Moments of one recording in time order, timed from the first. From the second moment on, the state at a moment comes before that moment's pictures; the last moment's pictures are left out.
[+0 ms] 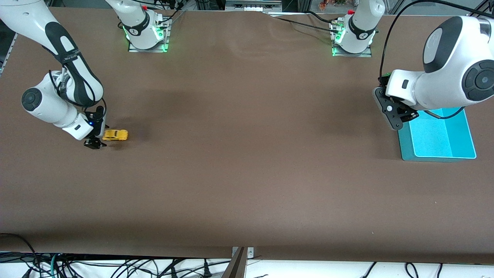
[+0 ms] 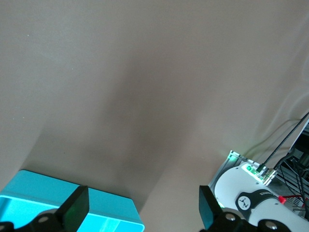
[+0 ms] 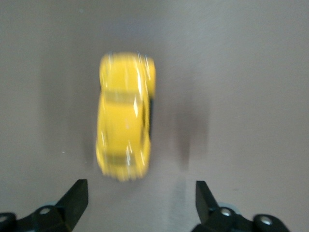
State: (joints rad) left arm -0.12 0.17 -0.01 -1.68 -0.02 1.47 0.94; right arm -0.34 0.40 0.16 -2.17 0.01 2.56 -1.86
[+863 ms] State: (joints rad) left arm -0.01 0.17 -0.01 -1.87 -0.02 1.68 1.16; right arm -0.34 -0.03 0.28 -1.96 0.03 2.03 -1.31
